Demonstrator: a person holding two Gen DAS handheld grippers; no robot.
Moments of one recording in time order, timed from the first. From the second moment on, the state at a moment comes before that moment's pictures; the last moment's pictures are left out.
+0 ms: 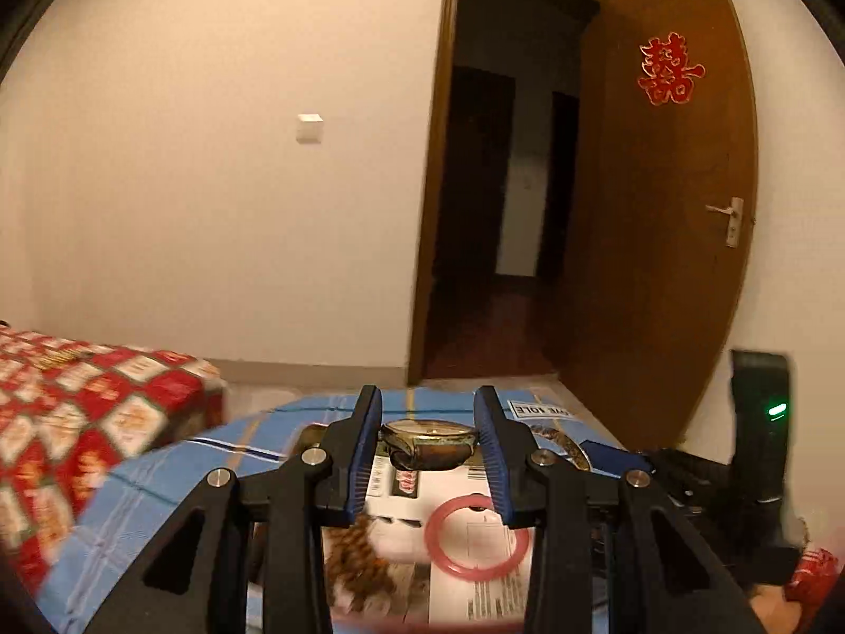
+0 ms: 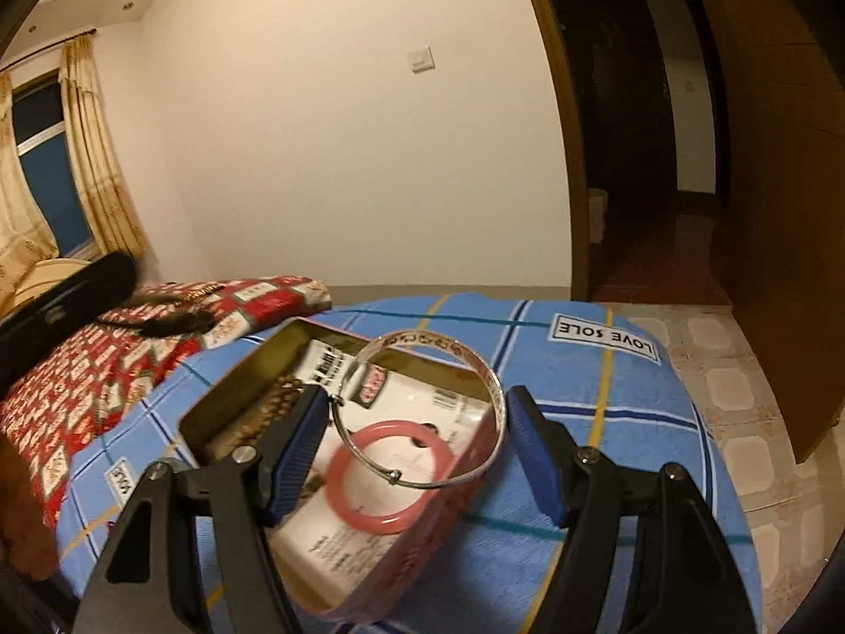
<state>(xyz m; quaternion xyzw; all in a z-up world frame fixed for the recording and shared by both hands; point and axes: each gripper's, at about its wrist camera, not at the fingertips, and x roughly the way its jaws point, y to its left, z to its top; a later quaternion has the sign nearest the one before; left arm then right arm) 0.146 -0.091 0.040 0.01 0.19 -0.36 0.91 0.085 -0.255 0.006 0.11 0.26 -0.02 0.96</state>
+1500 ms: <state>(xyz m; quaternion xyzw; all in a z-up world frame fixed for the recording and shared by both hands) 0.057 0.014 -0.011 -0.01 0.32 -0.16 0.94 0.047 -0.229 0.000 0.13 0.26 -0.04 0.96</state>
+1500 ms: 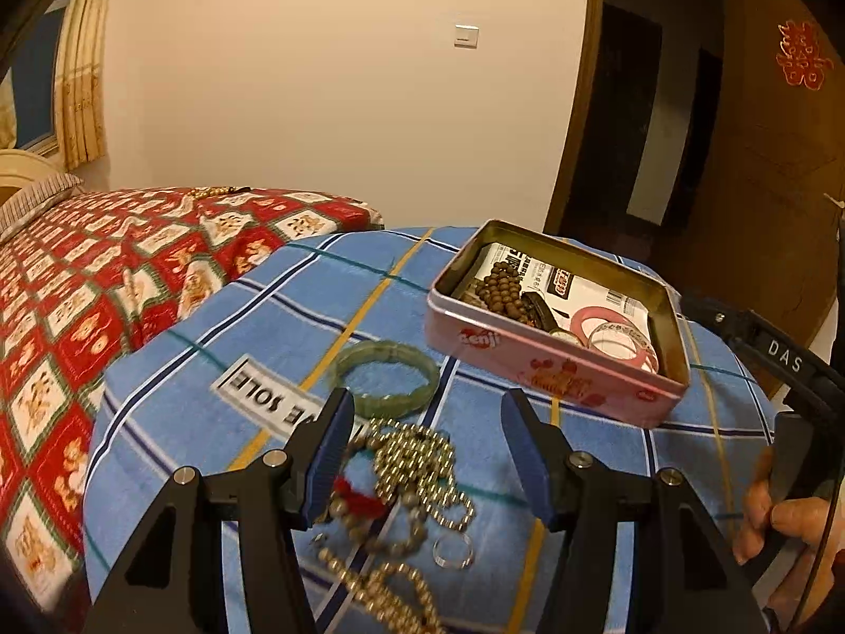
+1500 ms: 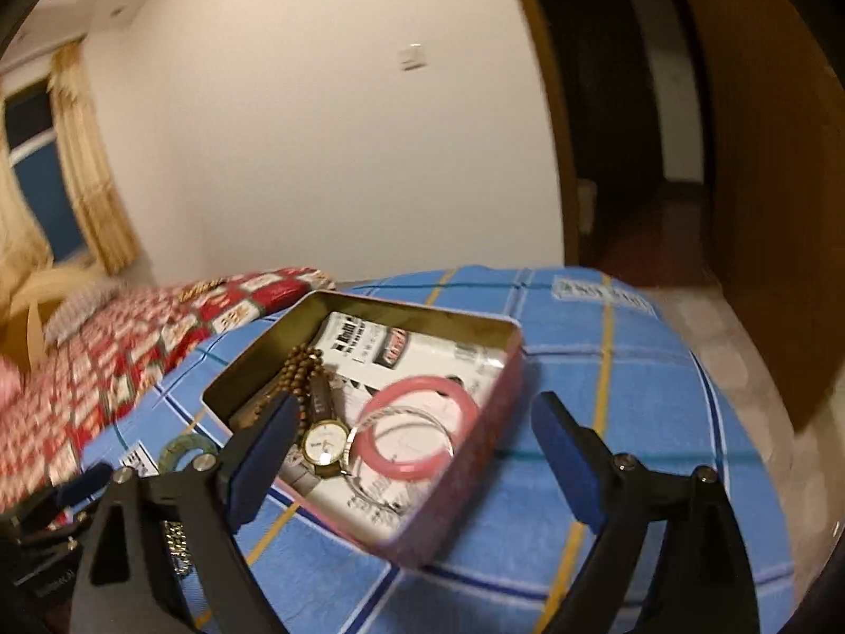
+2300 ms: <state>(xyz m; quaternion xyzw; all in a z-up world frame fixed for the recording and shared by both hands) 0.018 0.092 -0.023 -0.03 0.32 -0.08 0.94 0.009 -0.180 -0.011 0.09 0.28 0.02 0.96</state>
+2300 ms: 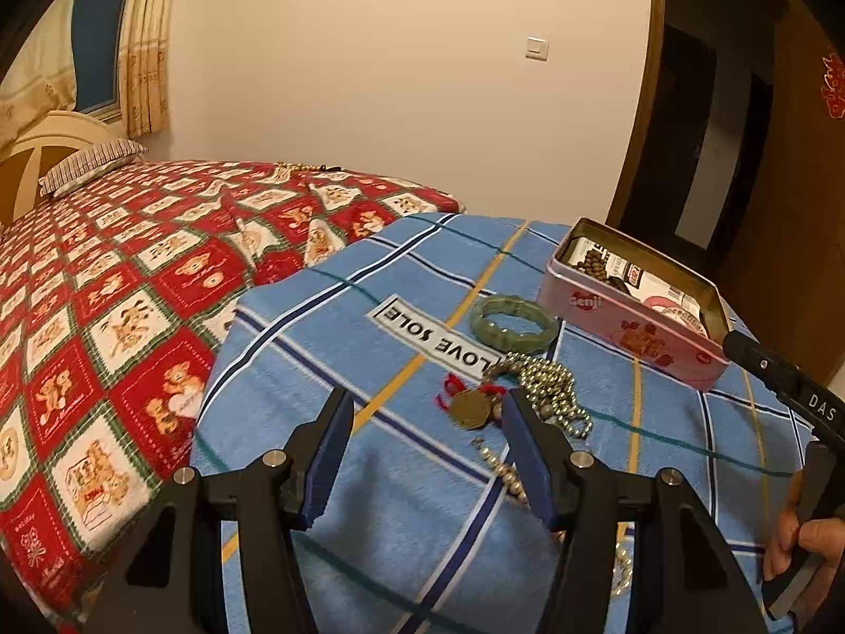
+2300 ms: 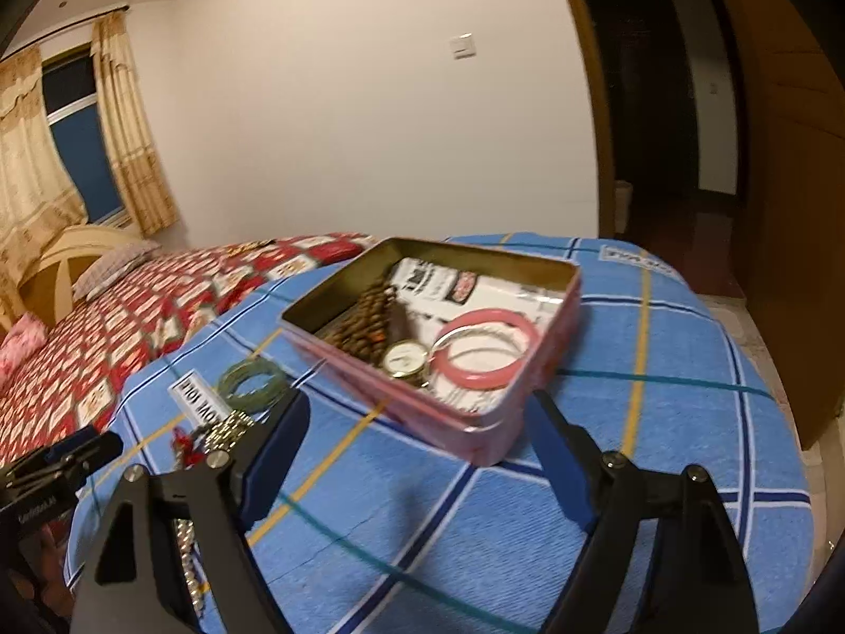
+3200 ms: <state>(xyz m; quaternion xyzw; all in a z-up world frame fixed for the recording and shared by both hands) 0.010 0.126 -0.034 -0.05 0.34 -0.05 0.94 0.008 -0.021 -0.057 -0.07 0.45 0.25 0.86</state>
